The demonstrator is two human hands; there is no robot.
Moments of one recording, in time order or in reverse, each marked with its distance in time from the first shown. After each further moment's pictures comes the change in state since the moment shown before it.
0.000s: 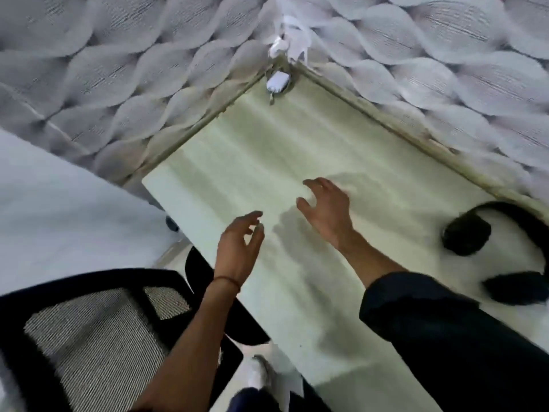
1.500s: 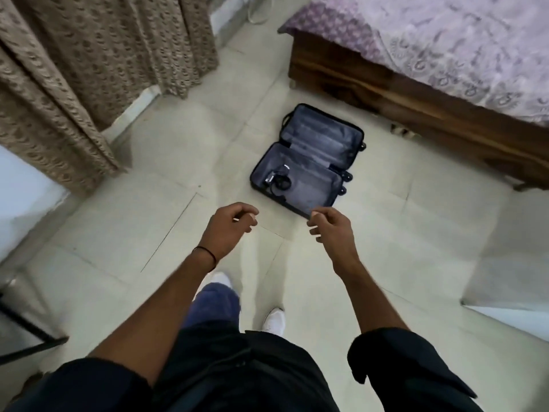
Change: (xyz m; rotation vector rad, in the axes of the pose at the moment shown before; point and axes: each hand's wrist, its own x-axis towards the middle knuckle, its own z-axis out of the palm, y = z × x) left_hand -1.081 0.018 0.179 0.321 -1.894 0.806; right_hand -1.312 0.140 0.182 1.068 1.777 1.317
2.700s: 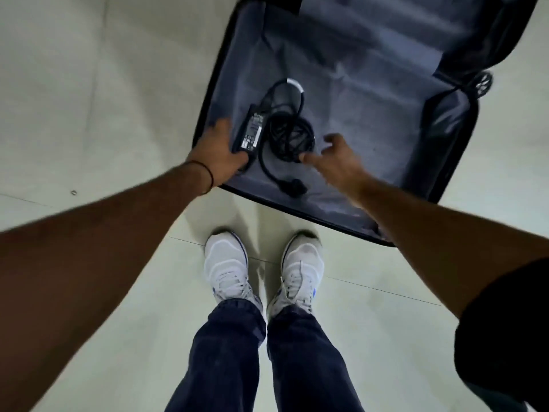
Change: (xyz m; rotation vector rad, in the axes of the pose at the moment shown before) left_hand 0.760 -0.388 0.150 0.644 -0.314 -0.281; right_hand 0.746 0.375 0.182 -0.384 -0.136 0.472
